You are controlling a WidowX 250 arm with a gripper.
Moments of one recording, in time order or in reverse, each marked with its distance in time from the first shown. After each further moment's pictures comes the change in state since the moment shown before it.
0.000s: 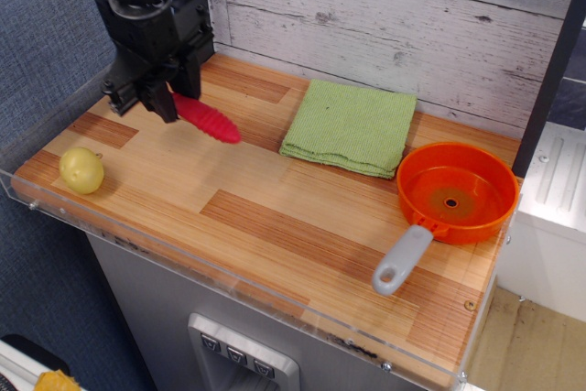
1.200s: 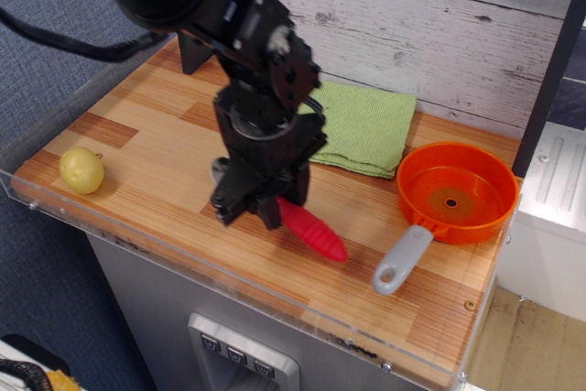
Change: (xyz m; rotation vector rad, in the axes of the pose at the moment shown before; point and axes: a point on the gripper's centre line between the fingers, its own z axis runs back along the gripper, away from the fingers) arm -0.120 0.009 -0.018 0.002 0.088 -0.127
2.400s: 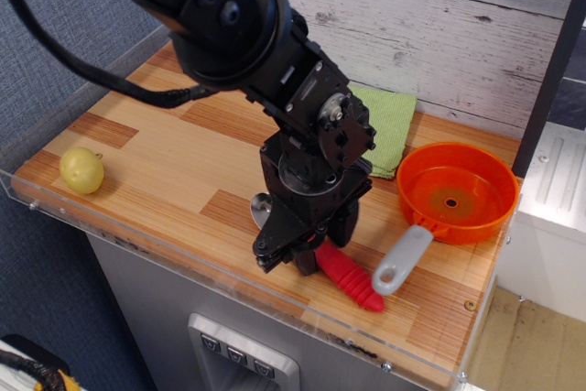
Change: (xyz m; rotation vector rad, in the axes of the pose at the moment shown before) arm -0.050 0.006 -0.014 0.009 0.062 -0.055
